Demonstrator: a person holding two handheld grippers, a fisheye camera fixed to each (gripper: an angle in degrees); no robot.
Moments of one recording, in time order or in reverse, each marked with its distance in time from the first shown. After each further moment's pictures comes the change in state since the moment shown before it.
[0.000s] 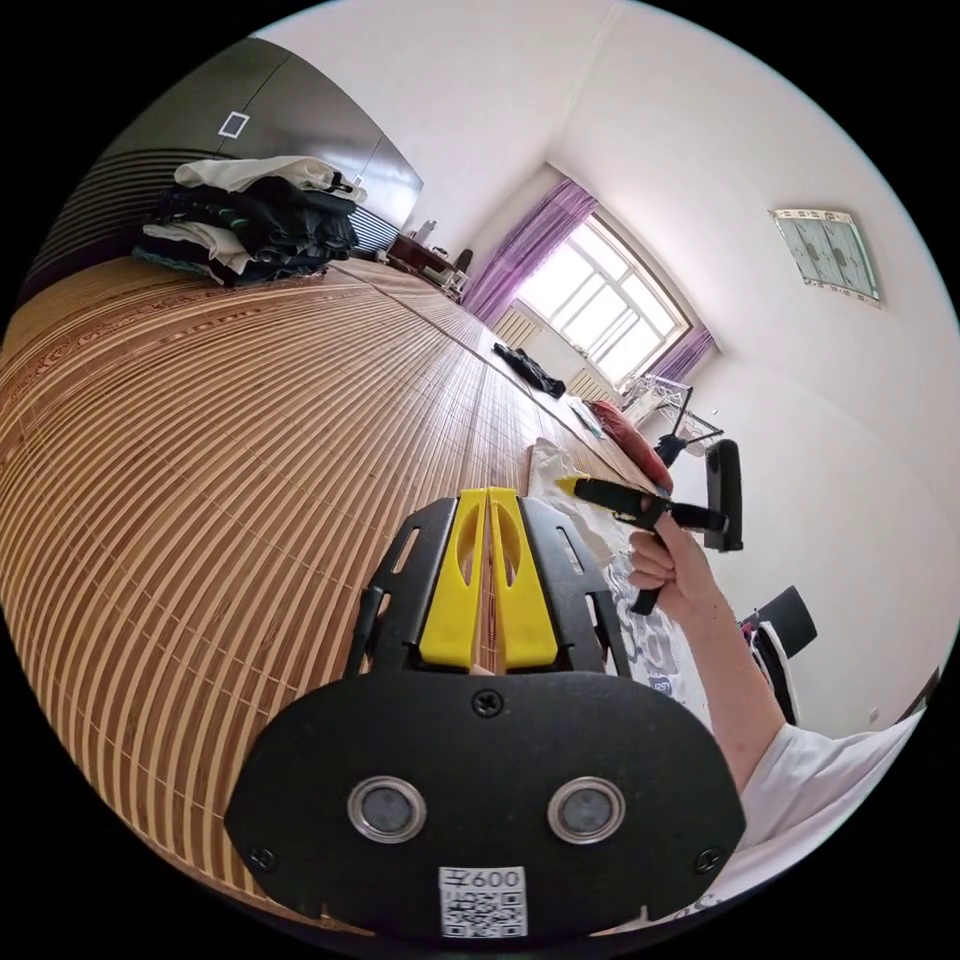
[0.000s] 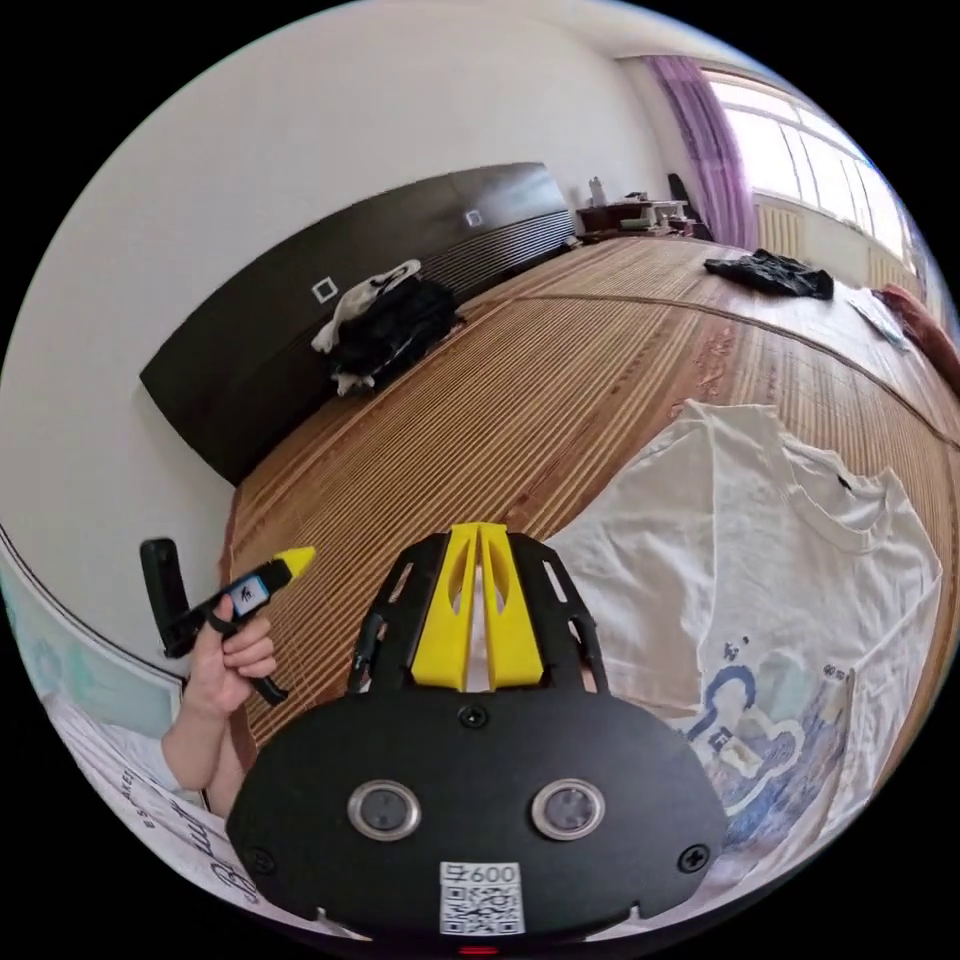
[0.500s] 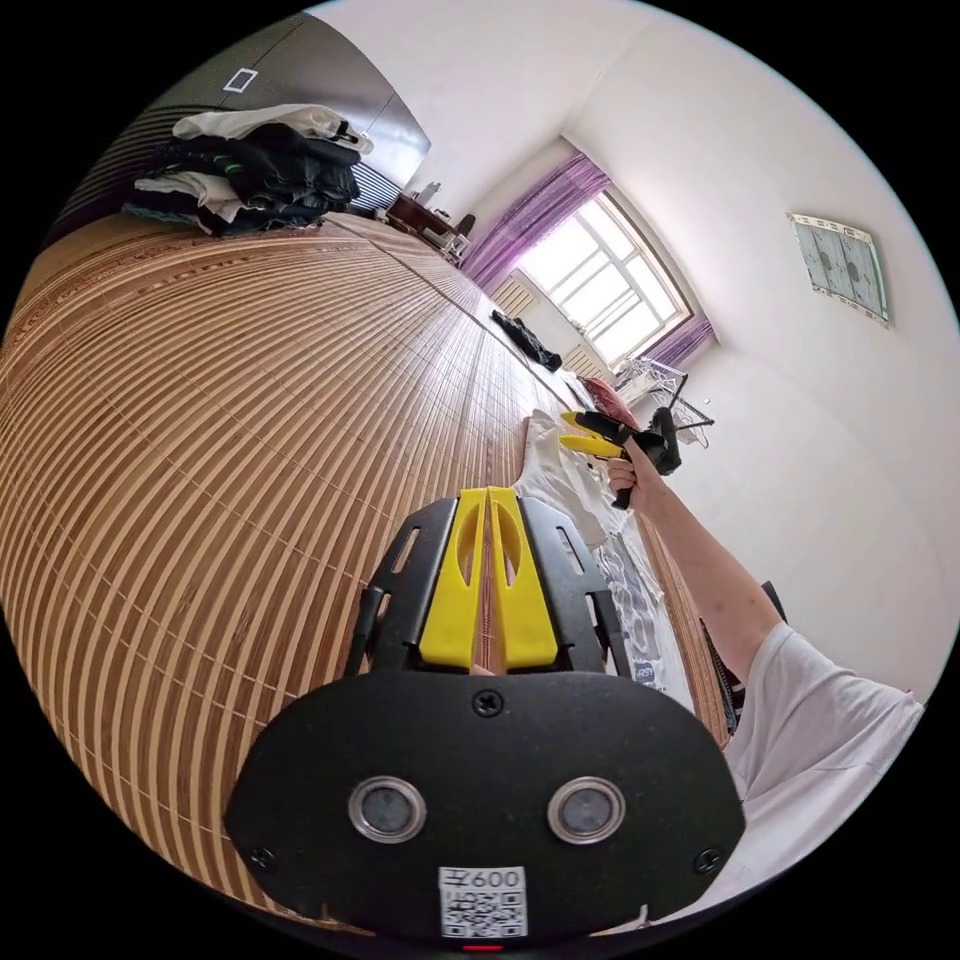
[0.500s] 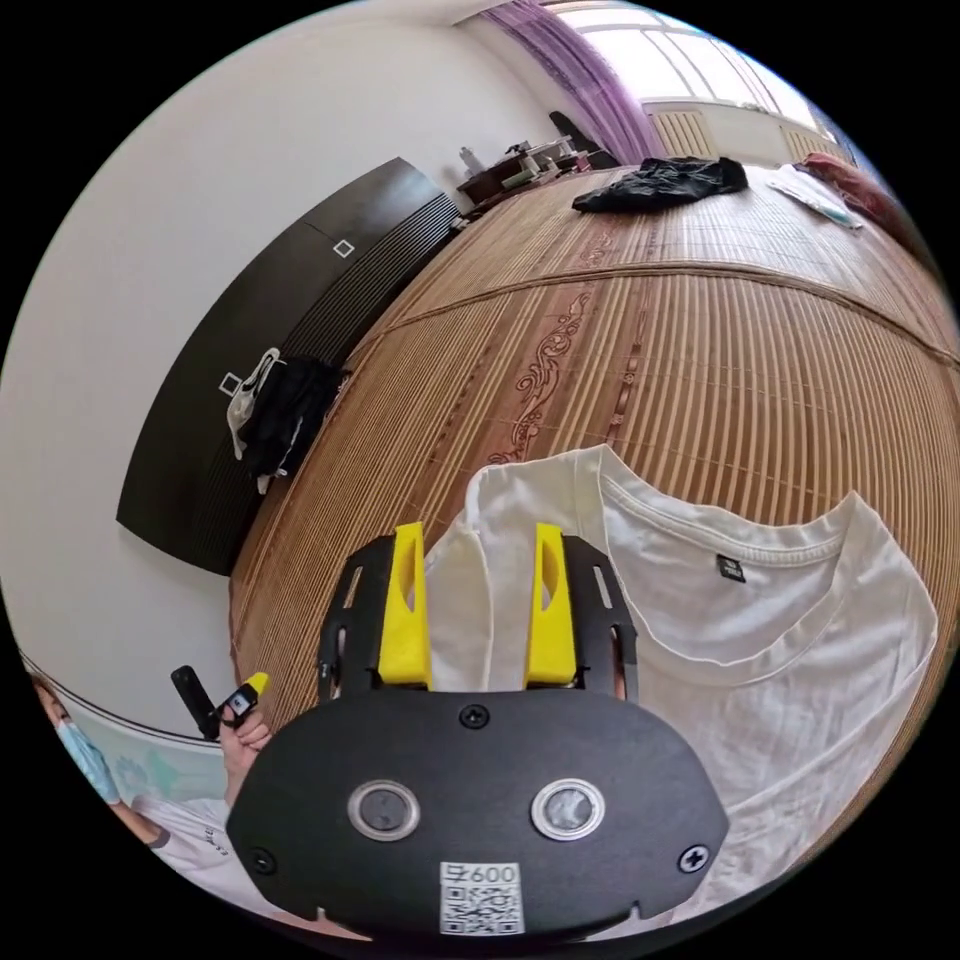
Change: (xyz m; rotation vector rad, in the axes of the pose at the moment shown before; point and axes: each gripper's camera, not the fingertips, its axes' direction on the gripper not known) left arm -0.020 -0.012 0.017 -0.102 0.060 -0.068; right arm 0.186 -0.137 -0.011 -0.148 -0.132 0.169
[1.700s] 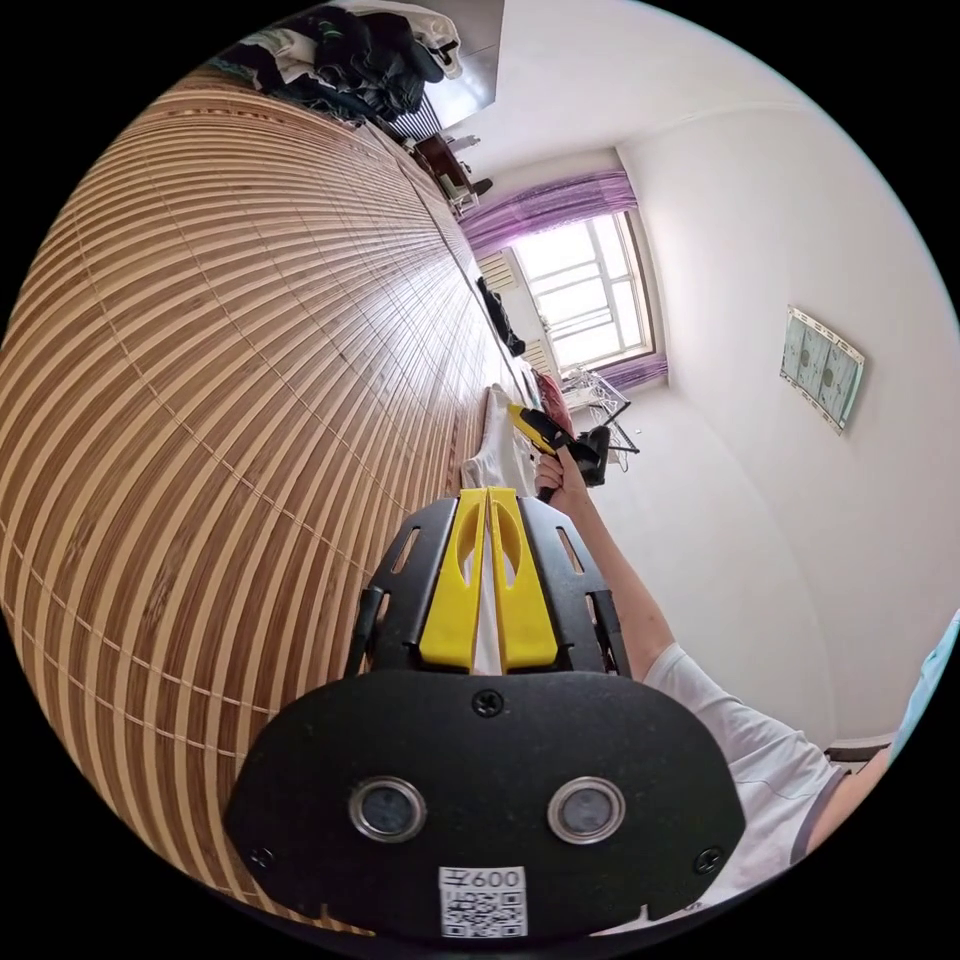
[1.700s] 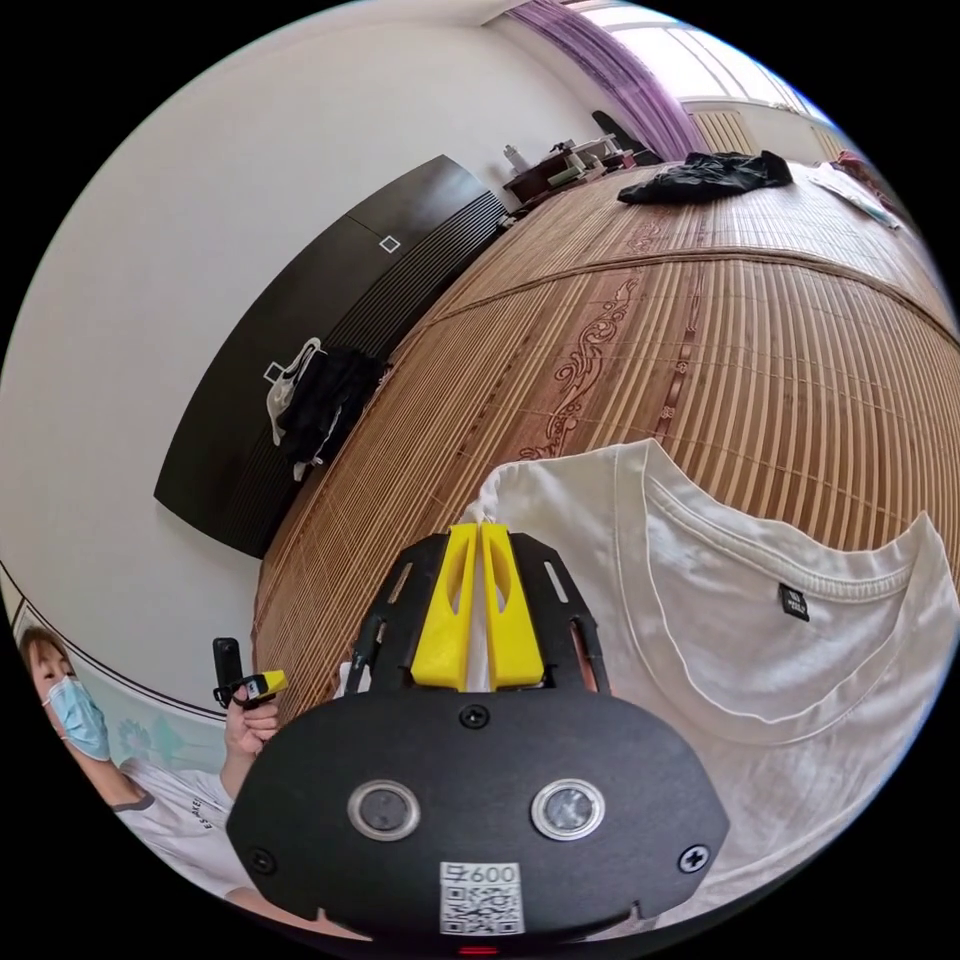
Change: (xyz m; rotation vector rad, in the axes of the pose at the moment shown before) left arm -0.074 -0.016 -0.010 -0.090 0.284 -0.242; right arm -0.003 -0.035 -0.025 0.055 -0.074 -0.025
